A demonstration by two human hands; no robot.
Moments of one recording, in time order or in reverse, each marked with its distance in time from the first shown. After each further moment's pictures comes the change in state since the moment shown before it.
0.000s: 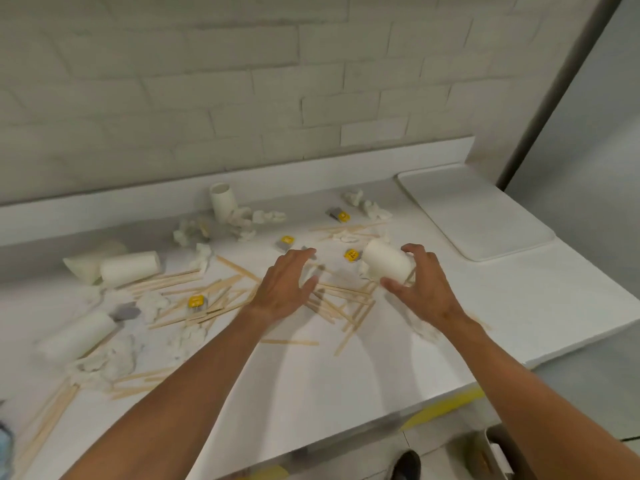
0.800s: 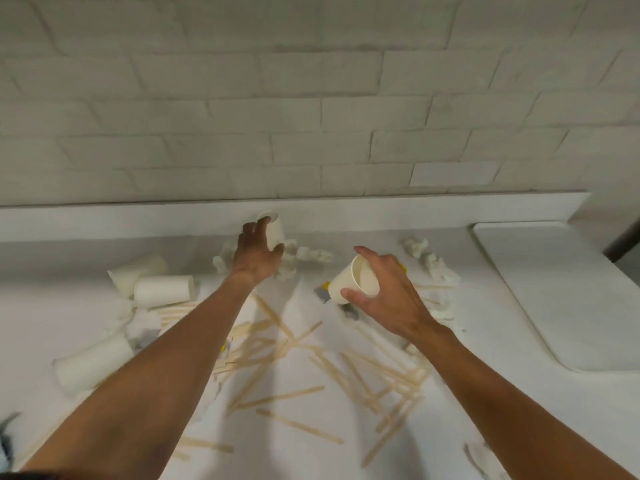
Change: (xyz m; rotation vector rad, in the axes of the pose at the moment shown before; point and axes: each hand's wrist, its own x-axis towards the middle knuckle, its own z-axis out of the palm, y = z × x) left_hand 0.115 -0.114 -0.096 0.046 0.357 -0.519; right_hand 0.140 -0.084 0.088 0.069 -0.271 -0.336
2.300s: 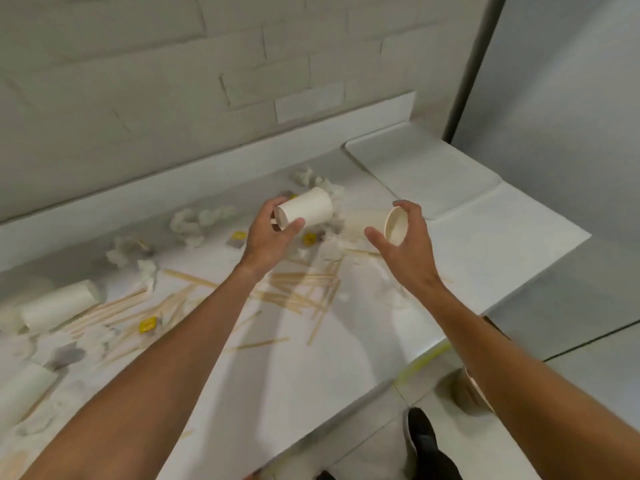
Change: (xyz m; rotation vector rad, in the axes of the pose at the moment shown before) left_hand -0.150 0.124 0.054 -0.679 -0.445 0.224; right_hand -0.187 0.029 -0.064 0.234 0.670 0.399
